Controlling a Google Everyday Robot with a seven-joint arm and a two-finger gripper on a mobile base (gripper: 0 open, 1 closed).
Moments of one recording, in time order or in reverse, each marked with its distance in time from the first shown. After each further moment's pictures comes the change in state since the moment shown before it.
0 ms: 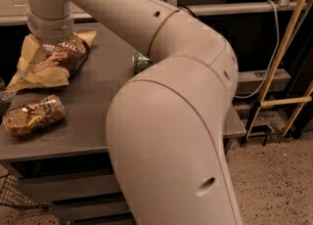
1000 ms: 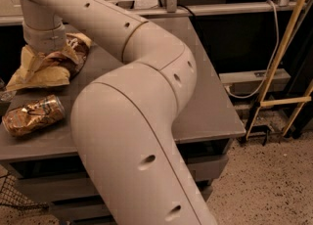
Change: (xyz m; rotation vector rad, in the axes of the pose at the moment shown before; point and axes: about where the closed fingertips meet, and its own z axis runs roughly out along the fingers) arm -0.027 -0.001 0.052 -0.013 0.079 0.082
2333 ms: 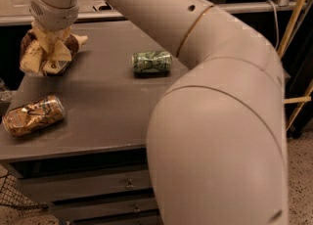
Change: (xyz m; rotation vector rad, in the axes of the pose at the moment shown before) arm 0.018 0.003 -0.095 -0.029 -0.299 -0.106
